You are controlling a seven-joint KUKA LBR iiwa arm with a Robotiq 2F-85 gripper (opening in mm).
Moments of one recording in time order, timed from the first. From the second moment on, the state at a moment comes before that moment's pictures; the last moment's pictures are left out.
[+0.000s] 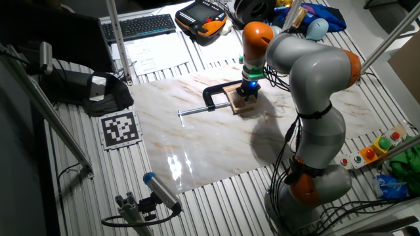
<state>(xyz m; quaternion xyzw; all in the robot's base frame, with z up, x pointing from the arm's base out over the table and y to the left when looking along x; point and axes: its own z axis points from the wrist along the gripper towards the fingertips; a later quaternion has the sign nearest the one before) 0.534 -0.007 0.068 -0.03 -0.99 0.00 0.10</state>
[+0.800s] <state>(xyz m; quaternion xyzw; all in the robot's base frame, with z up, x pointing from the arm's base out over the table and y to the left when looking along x) 0.538 -0.027 0.058 -0.03 -1.00 -0.02 0.09</state>
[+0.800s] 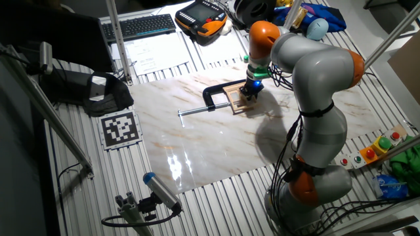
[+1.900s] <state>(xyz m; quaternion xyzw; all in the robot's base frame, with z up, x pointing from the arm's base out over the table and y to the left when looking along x) 0.544 -0.025 0.049 -0.03 -0.99 -0.02 0.10</state>
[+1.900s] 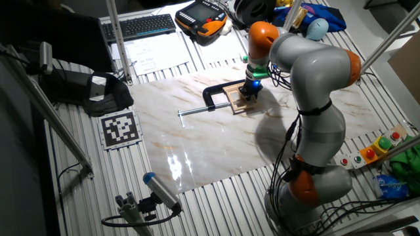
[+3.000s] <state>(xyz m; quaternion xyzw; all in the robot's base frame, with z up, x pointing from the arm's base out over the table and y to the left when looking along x) 0.546 -0.024 0.047 -0.02 -0.99 -0.01 0.10</state>
